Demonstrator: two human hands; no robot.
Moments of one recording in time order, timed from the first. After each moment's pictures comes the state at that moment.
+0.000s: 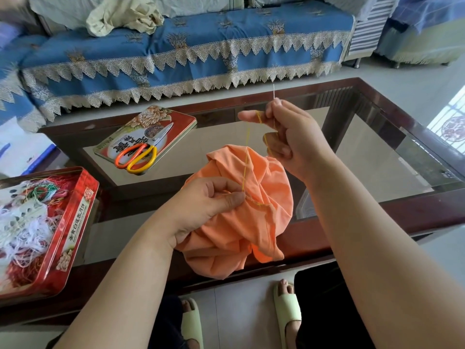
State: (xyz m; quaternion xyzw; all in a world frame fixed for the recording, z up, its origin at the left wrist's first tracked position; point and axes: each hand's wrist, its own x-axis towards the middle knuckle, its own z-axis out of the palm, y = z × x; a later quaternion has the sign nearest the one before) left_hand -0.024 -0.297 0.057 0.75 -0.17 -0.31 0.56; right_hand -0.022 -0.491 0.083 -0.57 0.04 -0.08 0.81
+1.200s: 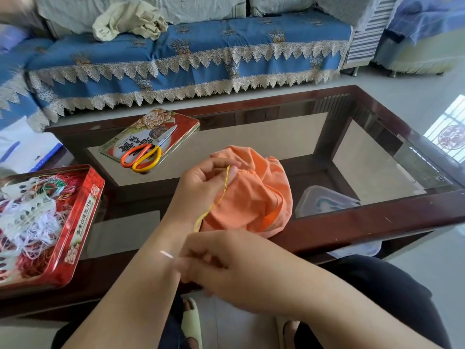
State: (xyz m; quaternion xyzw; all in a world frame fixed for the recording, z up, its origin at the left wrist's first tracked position) left_hand -0.033 -0.305 0.058 0.71 -0.16 -0.12 0.67; right_hand -0.141 -0.386 0.091 -0.86 -0.17 0.15 0.46
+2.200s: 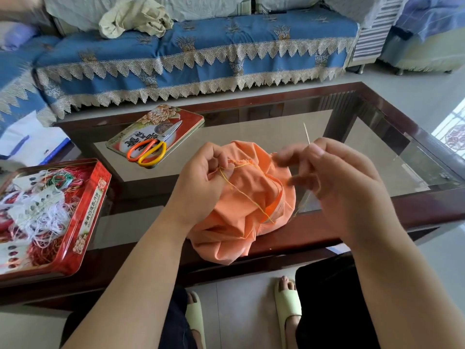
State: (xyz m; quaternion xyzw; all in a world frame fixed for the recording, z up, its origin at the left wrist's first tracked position) left_hand -0.031 -0.289 0.055 0.81 -0.26 0.00 0.53; right_hand -0.138 -0.468 0.091 -0.67 -0.04 -0.17 0.72
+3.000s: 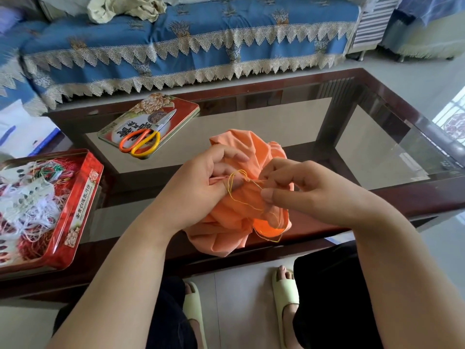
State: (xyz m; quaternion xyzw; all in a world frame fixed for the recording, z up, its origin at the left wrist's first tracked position) left_hand -0.049 -0.282 0.072 0.82 -0.29 -0.15 0.47; right_hand -0.119 -0.482 0.074 -0.87 -0.12 0.06 0.47
